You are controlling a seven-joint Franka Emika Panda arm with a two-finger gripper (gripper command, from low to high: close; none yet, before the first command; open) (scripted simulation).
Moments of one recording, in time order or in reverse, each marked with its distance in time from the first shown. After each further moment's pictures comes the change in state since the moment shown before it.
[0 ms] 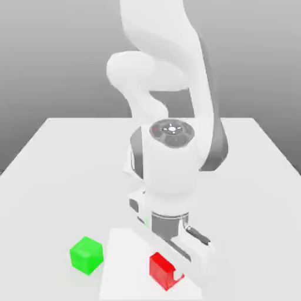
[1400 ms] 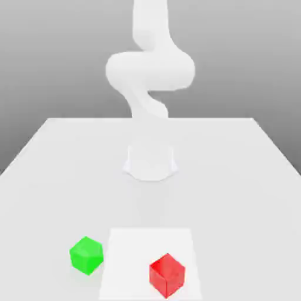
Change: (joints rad) arm 0.106 -0.917 -0.155 0.194 0.090 -0.382 -0.897
